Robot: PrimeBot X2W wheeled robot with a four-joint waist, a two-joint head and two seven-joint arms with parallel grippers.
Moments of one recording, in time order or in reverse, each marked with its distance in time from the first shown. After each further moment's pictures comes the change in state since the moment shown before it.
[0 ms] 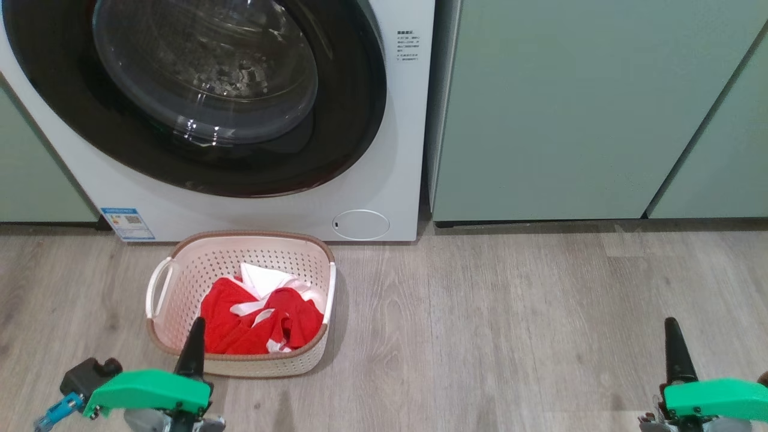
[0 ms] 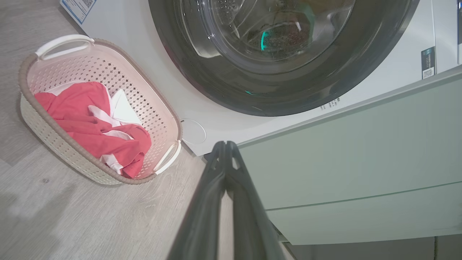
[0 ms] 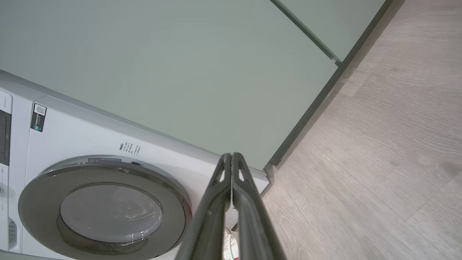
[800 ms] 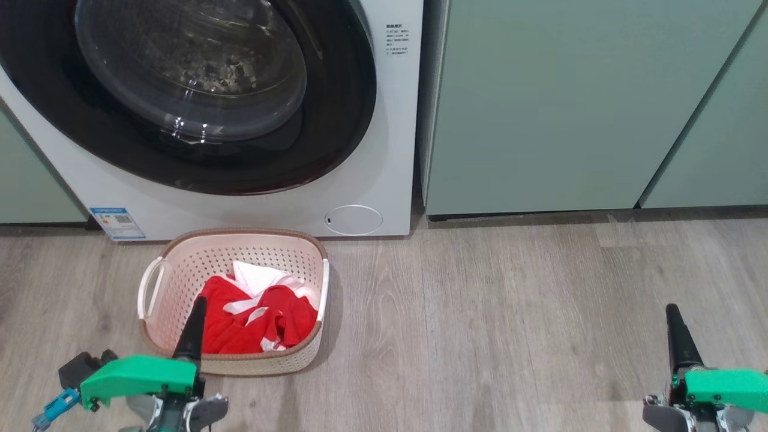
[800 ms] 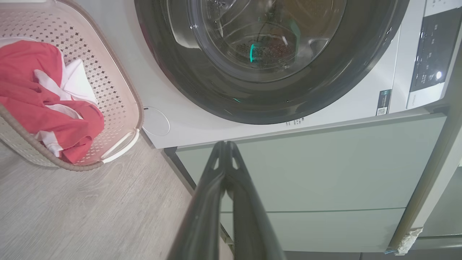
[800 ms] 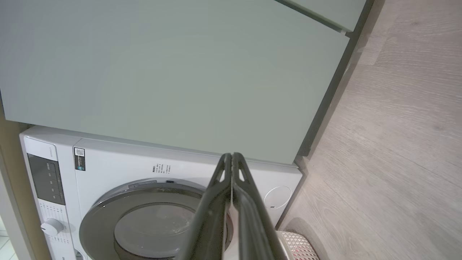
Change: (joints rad) left arm -0.015 -0.034 0.043 -0.063 -0.220 0.000 0.063; right arm -0.022 -0.001 -0.011 -0.026 0.259 0.000 0.070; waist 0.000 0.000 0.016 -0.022
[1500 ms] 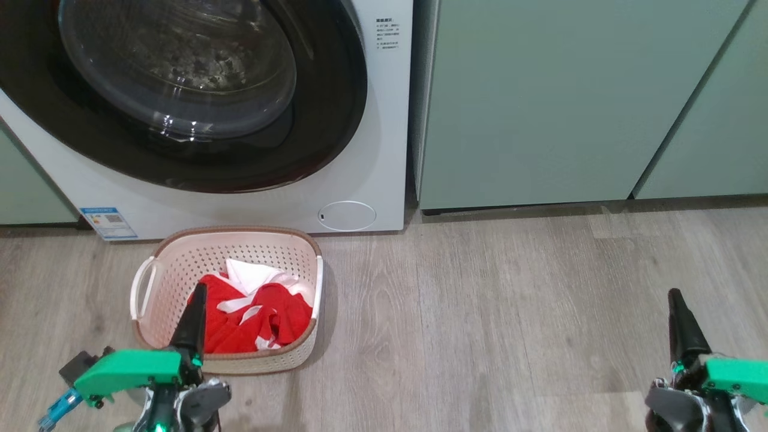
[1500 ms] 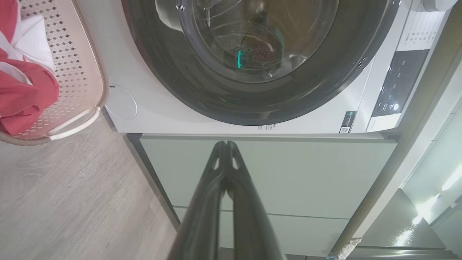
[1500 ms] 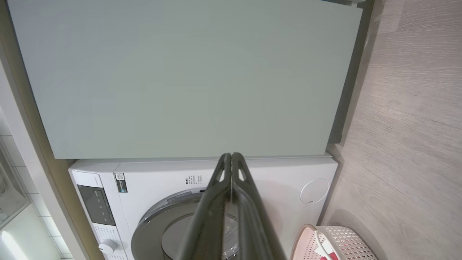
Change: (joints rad) left arm -0.002 -0.029 0.039 -0.057 -0.192 0.000 0.061; right arm -0.025 -0.002 -0.012 -0.022 0.231 0.000 0.060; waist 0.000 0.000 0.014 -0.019
